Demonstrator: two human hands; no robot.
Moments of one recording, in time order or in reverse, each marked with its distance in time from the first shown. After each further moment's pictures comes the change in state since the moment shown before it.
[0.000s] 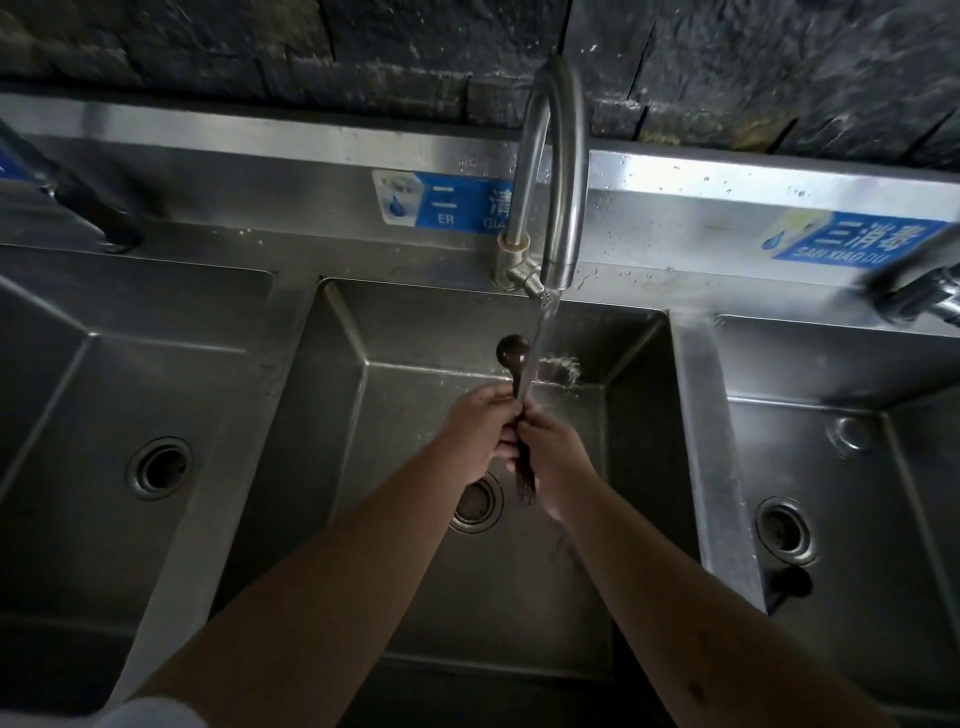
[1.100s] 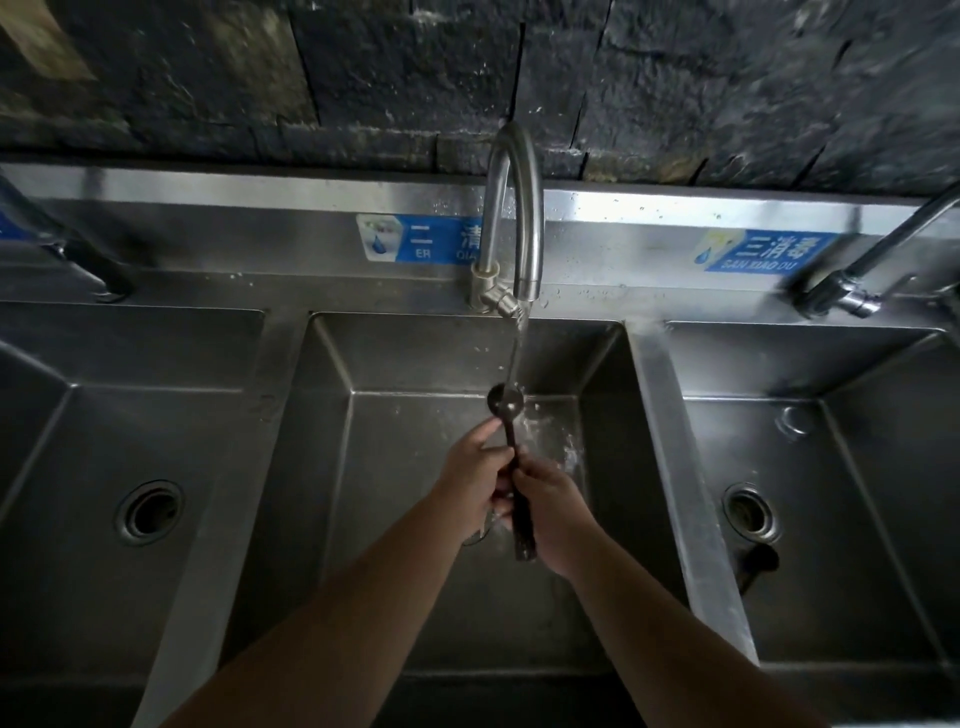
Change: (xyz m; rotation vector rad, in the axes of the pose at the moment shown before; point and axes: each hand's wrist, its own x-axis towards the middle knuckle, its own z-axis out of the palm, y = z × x) left_hand -0.072 -0.007 0.013 -0.033 -0.004 -0.040; right_hand -0.062 0.032 -0.016 0.130 -0.068 0.051
